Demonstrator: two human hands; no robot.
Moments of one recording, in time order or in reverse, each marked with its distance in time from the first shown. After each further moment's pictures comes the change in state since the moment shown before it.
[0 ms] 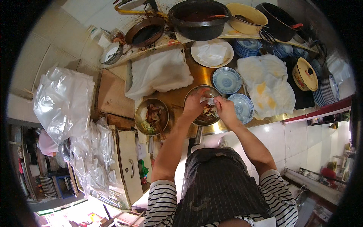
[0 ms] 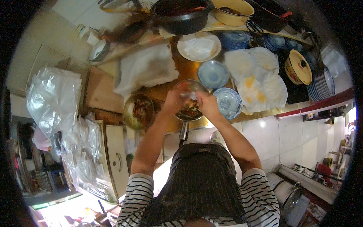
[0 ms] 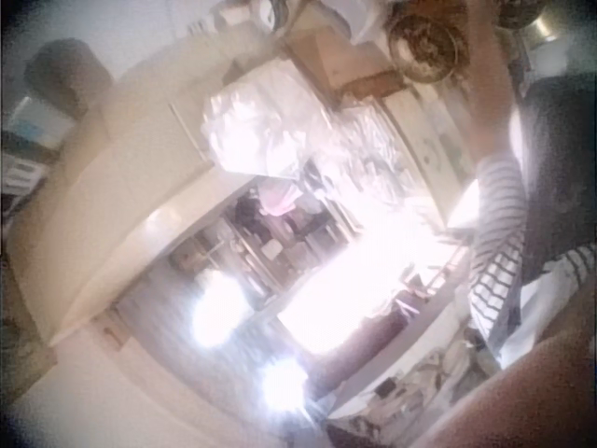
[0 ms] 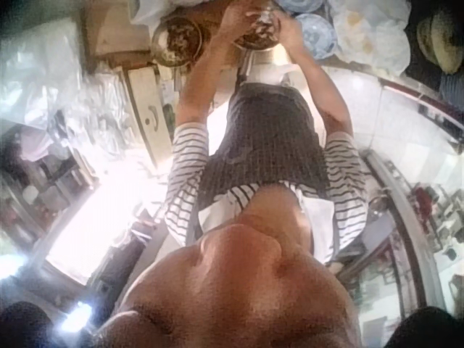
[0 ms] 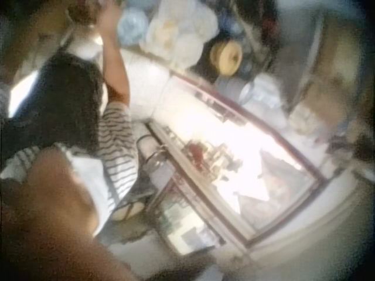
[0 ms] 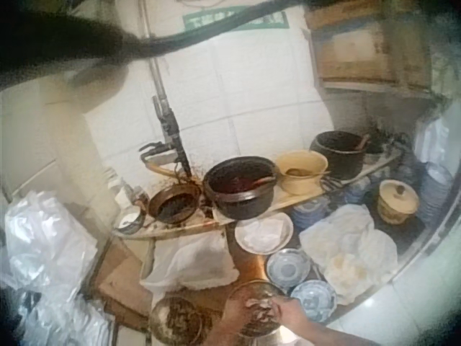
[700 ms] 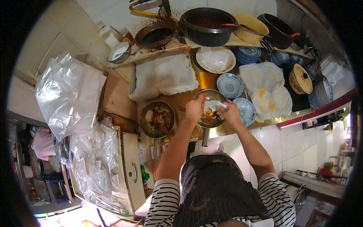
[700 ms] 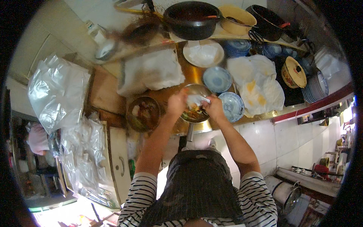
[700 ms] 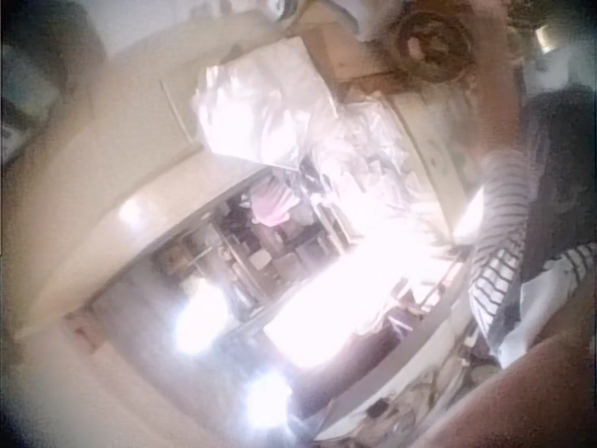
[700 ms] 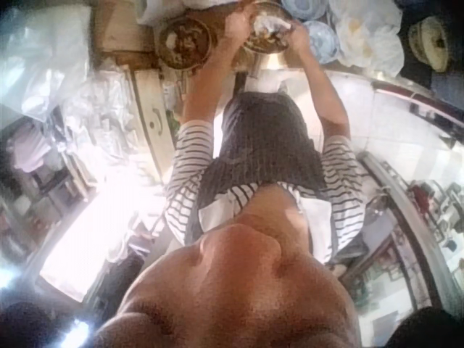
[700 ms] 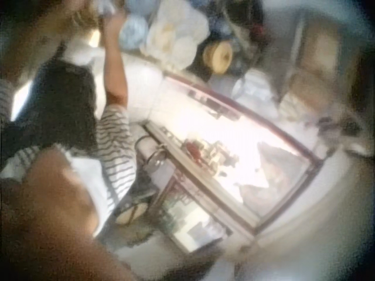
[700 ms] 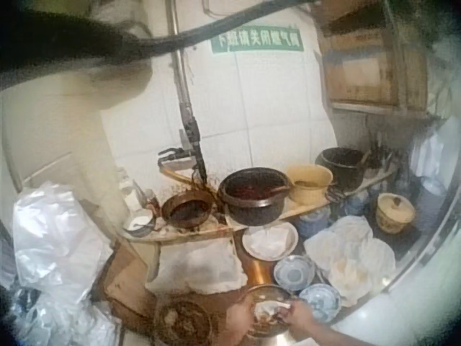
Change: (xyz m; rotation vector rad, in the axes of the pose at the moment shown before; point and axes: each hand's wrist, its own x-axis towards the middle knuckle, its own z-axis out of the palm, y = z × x) left_hand -0.023 -0.031 -0.015 0.290 0.086 -0.094; right_hand -0.008 -0.001 0.014 -0.015 -0.060 0.270
